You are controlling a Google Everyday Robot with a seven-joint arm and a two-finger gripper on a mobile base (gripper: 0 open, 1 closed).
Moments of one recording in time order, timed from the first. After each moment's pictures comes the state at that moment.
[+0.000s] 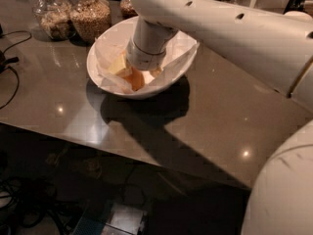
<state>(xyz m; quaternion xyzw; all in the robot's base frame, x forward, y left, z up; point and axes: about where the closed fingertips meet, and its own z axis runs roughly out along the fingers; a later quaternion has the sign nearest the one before) 0.627 0.059 0.834 -0.13 0.97 0.14 0.13</state>
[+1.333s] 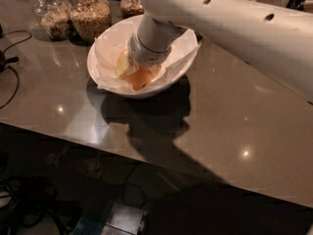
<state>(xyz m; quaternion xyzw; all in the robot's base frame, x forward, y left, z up) 0.617 0.063 0.866 -0.17 0.95 0.16 0.19</state>
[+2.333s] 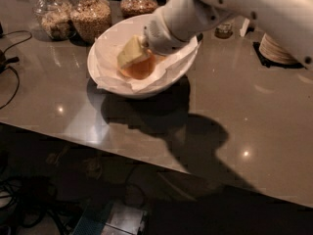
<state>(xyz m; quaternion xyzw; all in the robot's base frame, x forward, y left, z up) 0.587 0.052 0.928 -0.27 0.89 0.29 0.23</state>
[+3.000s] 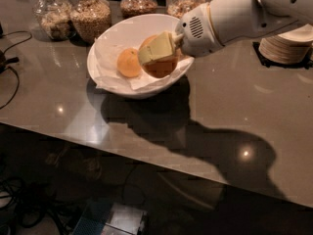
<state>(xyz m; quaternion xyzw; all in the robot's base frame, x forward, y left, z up) 0.543 0.008 0.966 -0.29 0.84 0.37 0.27</state>
